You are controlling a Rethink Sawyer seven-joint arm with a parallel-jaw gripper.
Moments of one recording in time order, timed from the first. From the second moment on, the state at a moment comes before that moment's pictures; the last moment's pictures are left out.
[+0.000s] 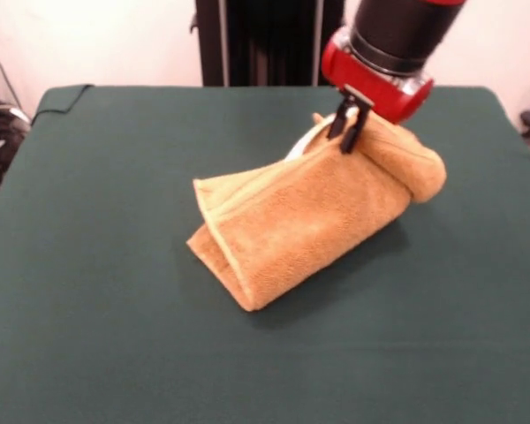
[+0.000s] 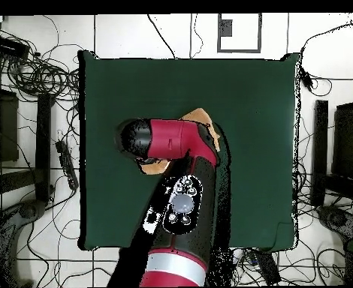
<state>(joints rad) 0.15 -0.46 -0.31 1.34 0.02 0.82 2.41</state>
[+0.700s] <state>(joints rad) 0.13 -0.50 -0.31 1.34 -0.06 0.92 2.41</state>
